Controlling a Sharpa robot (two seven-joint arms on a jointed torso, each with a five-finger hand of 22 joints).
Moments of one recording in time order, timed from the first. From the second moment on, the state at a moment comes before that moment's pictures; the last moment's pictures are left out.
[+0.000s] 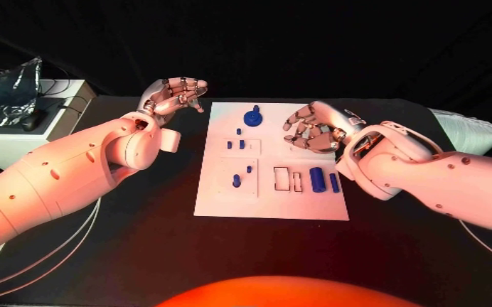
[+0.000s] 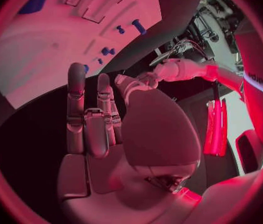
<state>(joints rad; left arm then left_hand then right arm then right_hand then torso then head) 0.95 -0.83 0.28 1.34 -0.30 -0.22 0.38 1.36 -0.17 0.56 0.06 0.18 0.79 0.20 0.39 0.30 0.70 0.15 0.69 0.13 0.92 0.09 1.14 0.40 0.18 0.88 0.17 0.86 0.73 1.23 -0.89 -0.12 1.69 -1.28 -0.52 -0.10 1.38 -0.21 0.34 0.28 0.31 1.00 0.13 0.16 0.44 1.33 0.05 0.37 0.24 1.47 -0.03 1.43 1.22 0.18 1.27 0.08 0.59 0.66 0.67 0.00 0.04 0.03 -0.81</state>
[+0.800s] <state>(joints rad) 0.89 -0.87 0.28 1.38 -0.31 -0.19 0.38 1.35 -0.18 0.54 0.07 0.18 0.78 0.20 0.39 0.29 0.74 0.14 0.70 0.13 0.91 0.08 1.14 0.40 0.18 0.88 0.17 0.85 0.72 1.27 -1.03 -0.16 1.74 -1.07 -0.14 -0.61 1.07 -0.14 0.13 0.29 0.39 0.97 0.09 0.34 0.66 1.47 0.02 1.57 1.31 1.47 -0.05 1.56 1.31 0.12 1.42 0.05 1.00 1.09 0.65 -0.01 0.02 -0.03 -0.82</state>
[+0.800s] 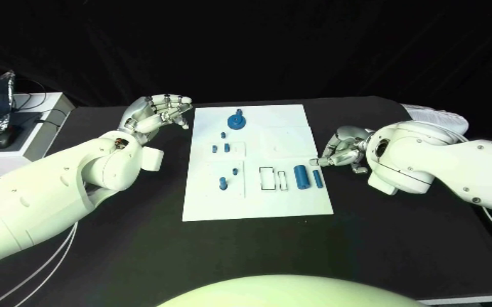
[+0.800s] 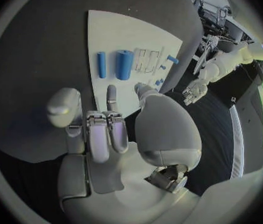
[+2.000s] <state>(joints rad) 0.89 -0.87 0.28 1.39 -0.31 -0.16 0.38 1.29 -0.22 0.45 0.15 0.18 0.77 0.19 0.39 0.27 0.74 0.14 0.69 0.12 0.91 0.08 1.15 0.40 0.18 0.90 0.18 0.79 0.68 1.20 -0.88 -0.17 1.64 -1.13 -0.09 -0.69 1.05 -0.13 0.05 0.29 0.32 0.96 0.09 0.36 0.71 1.47 0.02 1.57 1.31 1.47 -0.05 1.56 1.31 0.12 1.42 0.05 1.00 1.09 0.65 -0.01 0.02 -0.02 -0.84</state>
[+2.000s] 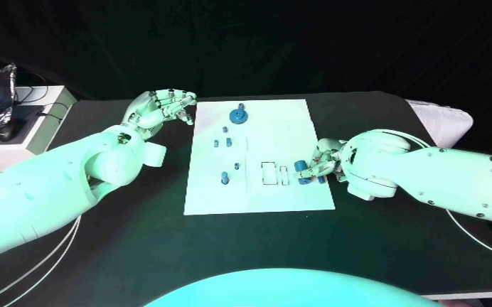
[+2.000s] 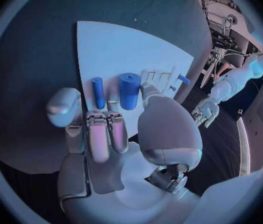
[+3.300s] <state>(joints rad) 0.89 -0.87 0.28 1.38 -0.31 -0.15 0.37 1.29 -0.22 0.44 0.16 0.18 0.77 0.19 0.39 0.26 0.74 0.14 0.69 0.12 0.91 0.08 1.15 0.40 0.18 0.90 0.18 0.79 0.68 1.24 -0.90 -0.16 1.71 -1.00 -0.21 -0.67 1.19 -0.12 0.18 0.30 0.48 0.96 0.09 0.33 0.73 1.47 0.01 1.57 1.31 1.47 -0.06 1.56 1.31 0.12 1.42 0.04 0.99 1.11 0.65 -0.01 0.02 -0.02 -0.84</state>
